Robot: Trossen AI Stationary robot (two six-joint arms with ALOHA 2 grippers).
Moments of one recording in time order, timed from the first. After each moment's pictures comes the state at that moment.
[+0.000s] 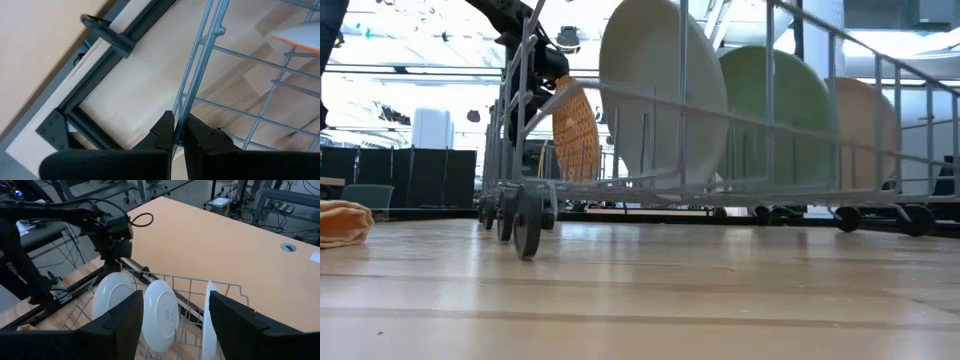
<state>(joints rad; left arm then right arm) 0.94 1.70 1.57 -1.25 -0.13 0.15 -0.25 1.50 2.35 -1.30 0.44 0.31</state>
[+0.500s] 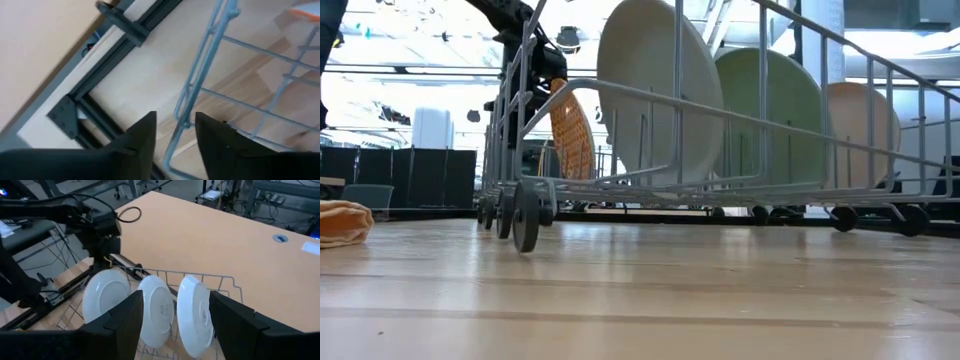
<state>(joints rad) 0.94 1.70 1.57 -1.28 -0.17 0.12 -0.28 1.52 2.35 -1.32 0.44 0.34</state>
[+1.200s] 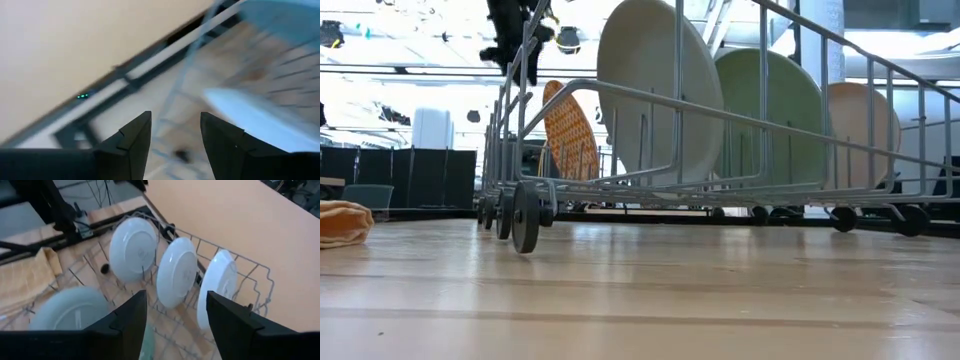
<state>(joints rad) 0.93 1.53 1.80 -1.32 -0.07 -0.01 -0.28 1.52 2.35 -1.45 0.18 0.11</state>
